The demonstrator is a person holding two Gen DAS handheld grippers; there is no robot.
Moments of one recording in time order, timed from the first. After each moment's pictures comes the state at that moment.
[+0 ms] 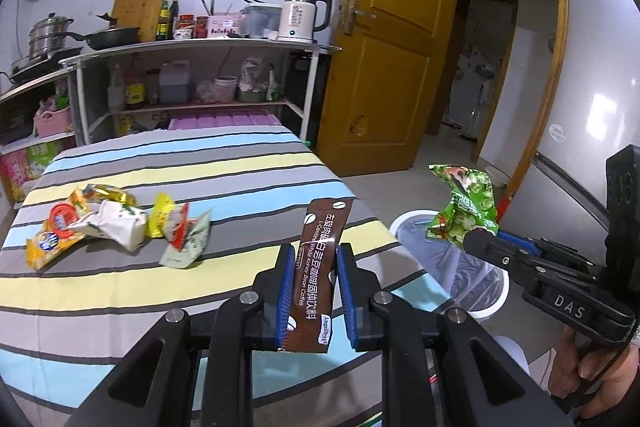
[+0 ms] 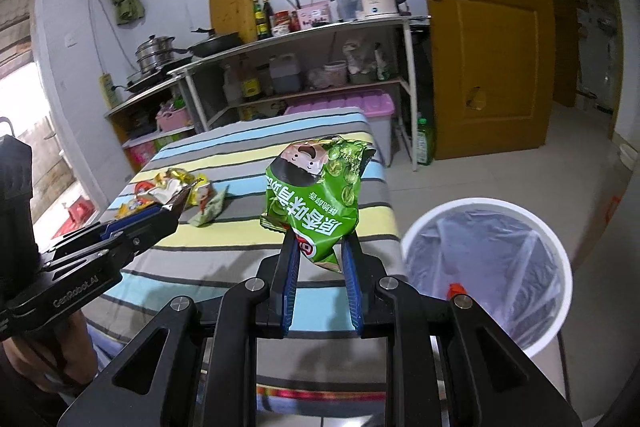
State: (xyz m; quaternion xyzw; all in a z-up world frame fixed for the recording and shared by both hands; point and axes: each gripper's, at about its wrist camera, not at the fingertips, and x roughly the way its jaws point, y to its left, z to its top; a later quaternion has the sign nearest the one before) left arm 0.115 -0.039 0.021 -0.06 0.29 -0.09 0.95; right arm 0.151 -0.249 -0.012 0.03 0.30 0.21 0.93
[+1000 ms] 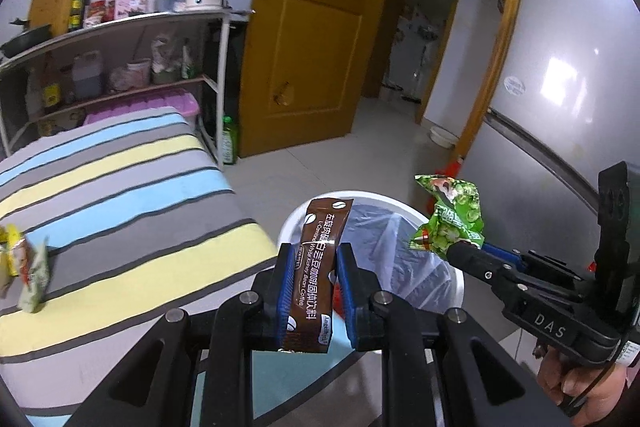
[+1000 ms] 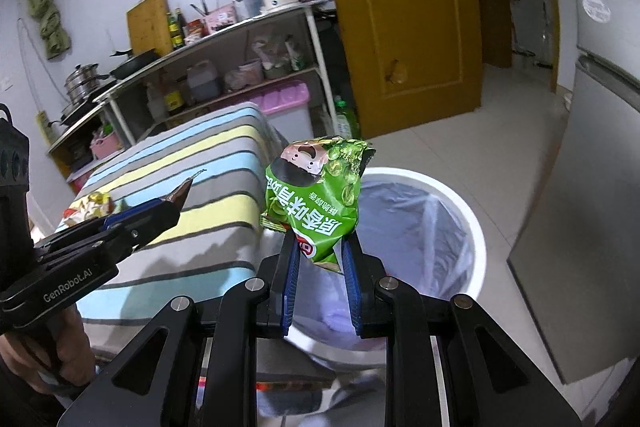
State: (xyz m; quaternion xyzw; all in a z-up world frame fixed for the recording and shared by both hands) left arm 0.196 -0.162 -0.014 -0.03 0.33 -0.20 0.92; right arm 0.179 -0.361 -0.046 0.08 0.33 0.10 0.94
